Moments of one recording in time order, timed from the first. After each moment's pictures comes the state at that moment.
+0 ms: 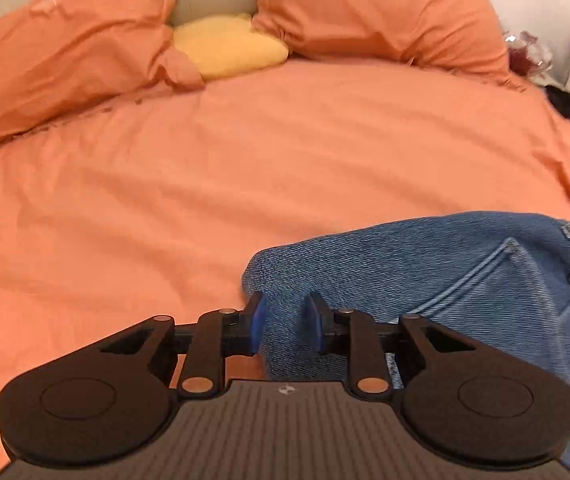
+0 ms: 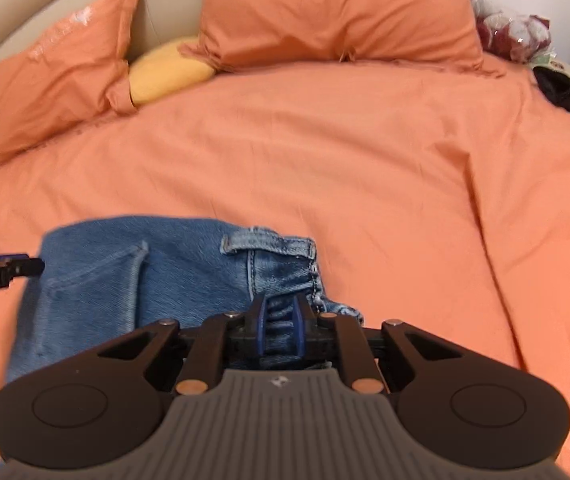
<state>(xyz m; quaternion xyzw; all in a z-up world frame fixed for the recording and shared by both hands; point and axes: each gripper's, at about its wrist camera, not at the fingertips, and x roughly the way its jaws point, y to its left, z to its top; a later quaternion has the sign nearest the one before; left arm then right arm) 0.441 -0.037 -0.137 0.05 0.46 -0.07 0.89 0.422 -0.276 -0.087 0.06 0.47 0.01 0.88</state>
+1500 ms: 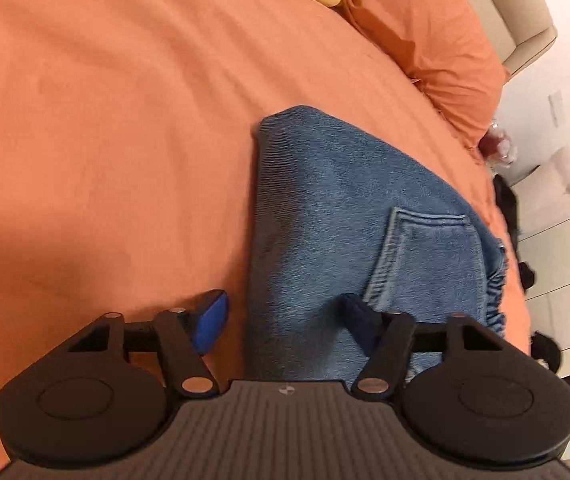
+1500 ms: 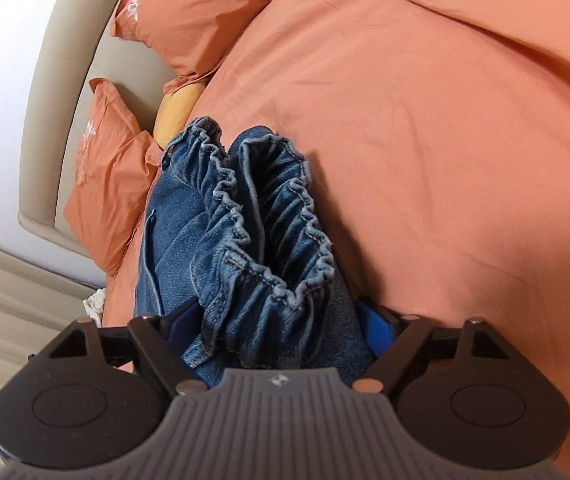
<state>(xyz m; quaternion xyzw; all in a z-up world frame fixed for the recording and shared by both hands) 0.384 0.058 -0.190 -0.28 0.51 -0.15 0.80 0.328 -0.366 -0.175 0.43 0.43 0.09 0.78</state>
